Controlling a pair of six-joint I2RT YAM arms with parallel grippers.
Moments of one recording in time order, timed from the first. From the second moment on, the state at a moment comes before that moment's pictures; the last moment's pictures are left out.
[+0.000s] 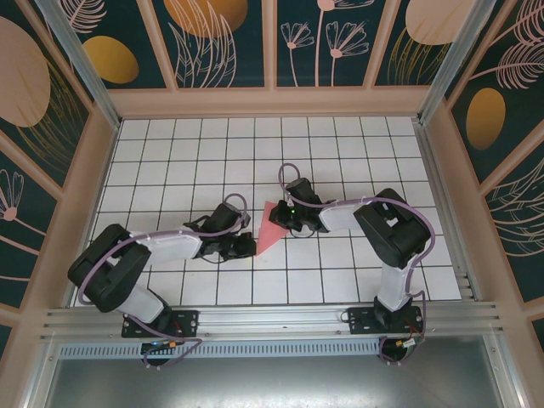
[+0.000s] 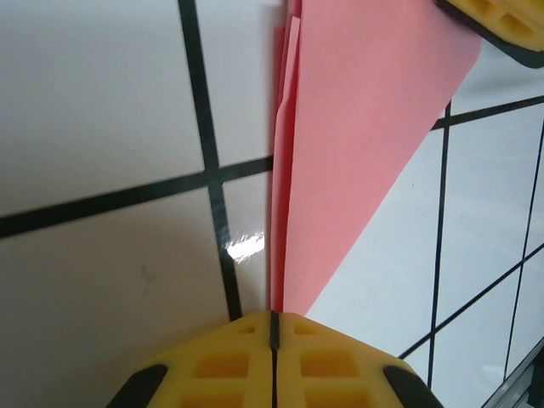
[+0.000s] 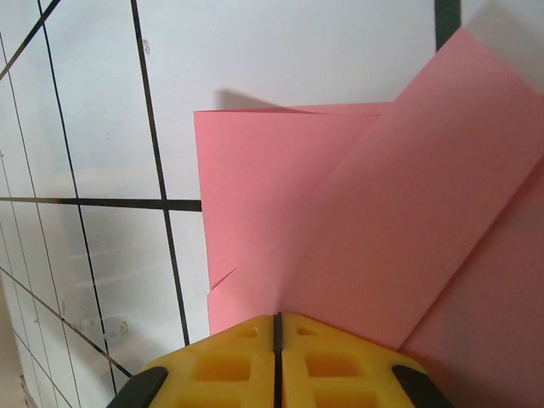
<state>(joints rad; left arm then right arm) -0.69 1.50 0.58 -0.10 0.38 -0.77 0.68 1.87 0.88 0.15 -0.32 0.96</state>
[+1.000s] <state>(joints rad) -0.69 1.42 0.71 -0.14 0.10 -0.86 0.69 1.59 0.85 -0.04 -0.23 0.65</state>
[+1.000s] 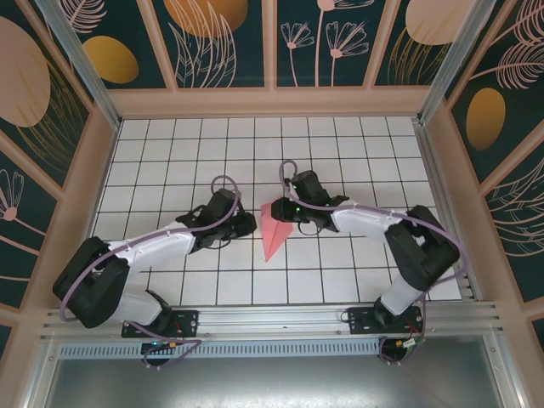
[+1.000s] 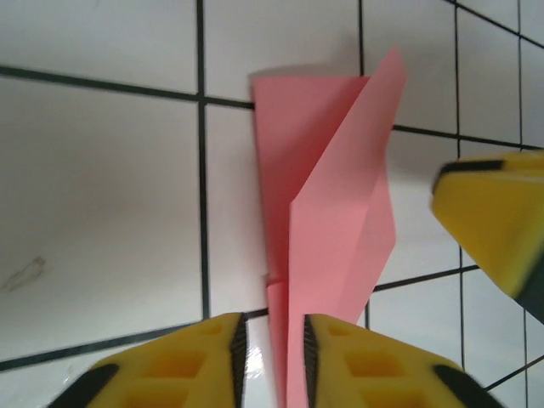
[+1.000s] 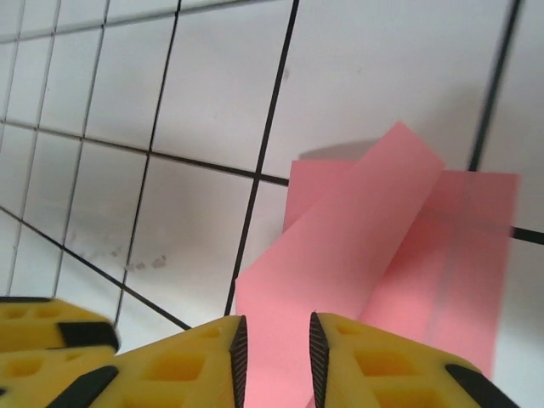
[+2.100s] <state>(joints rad) -0.69 1.76 0.91 -0.19 0.18 -0.75 0.62 1.62 0.65 0.12 -0.31 1.00</state>
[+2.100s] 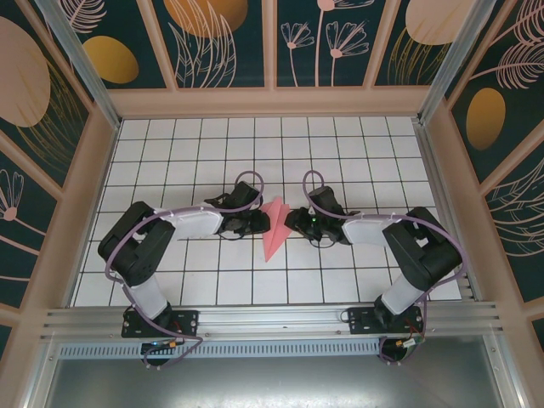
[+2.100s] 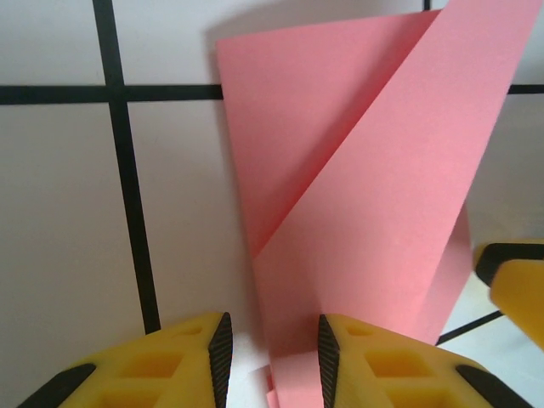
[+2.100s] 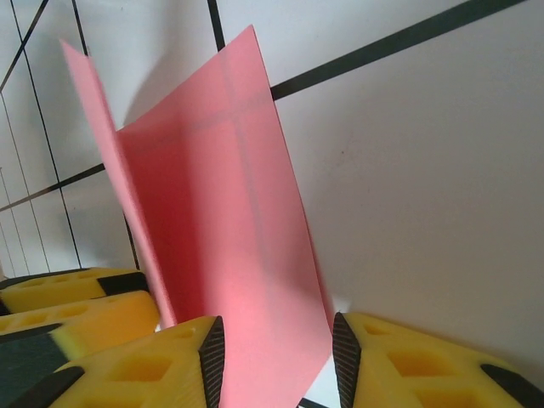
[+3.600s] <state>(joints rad) -0.68 1.77 0.91 -0.20 0.20 -0.74 0.63 1.77 0.73 0.29 -0.46 1.04</state>
